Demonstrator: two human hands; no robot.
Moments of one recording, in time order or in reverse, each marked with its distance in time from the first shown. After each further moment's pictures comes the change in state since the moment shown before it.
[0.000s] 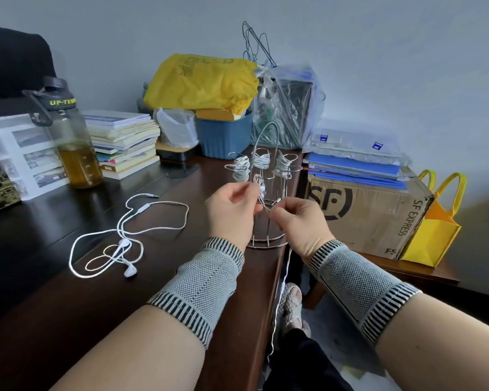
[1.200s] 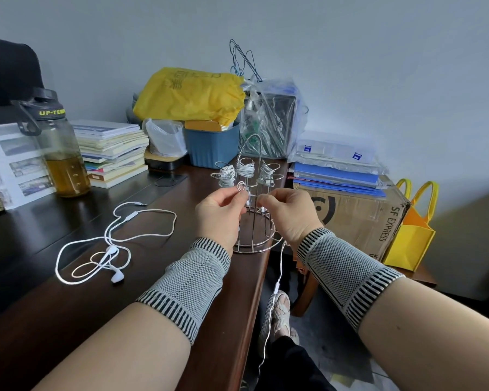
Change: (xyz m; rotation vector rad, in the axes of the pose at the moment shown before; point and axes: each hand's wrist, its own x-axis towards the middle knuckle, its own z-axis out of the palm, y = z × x) left_hand -0.001 0.000 0.004 -0.064 -0.028 -0.031; right_hand 0.008 -0.026 -0.016 -0.077 0.069 0.003
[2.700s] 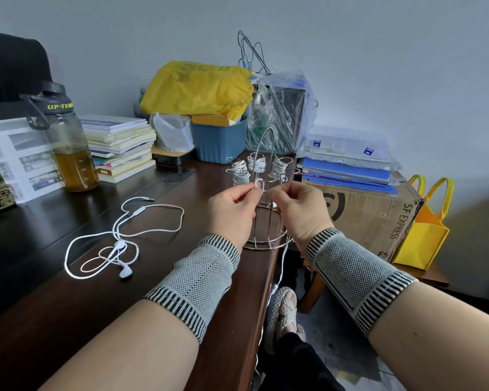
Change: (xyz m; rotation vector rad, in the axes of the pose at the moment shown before) left_hand 0.005 -0.006 -0.002 0.156 -0.069 0.075; right_hand 0.003 0.010 0.008 0.157 0.060 -0.024
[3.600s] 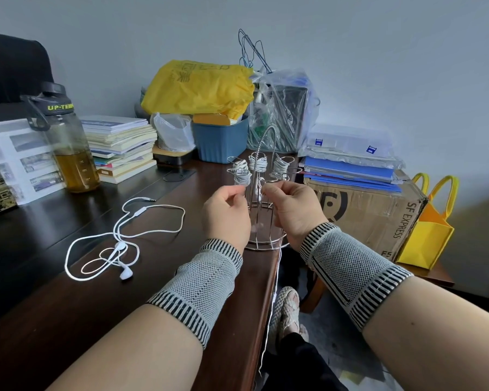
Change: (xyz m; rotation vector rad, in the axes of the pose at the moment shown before) left_hand 0.006 -0.010 -0.004 0.171 0.150 0.007; right_hand 0.005 -0.002 0.011 0.220 -0.114 0.142
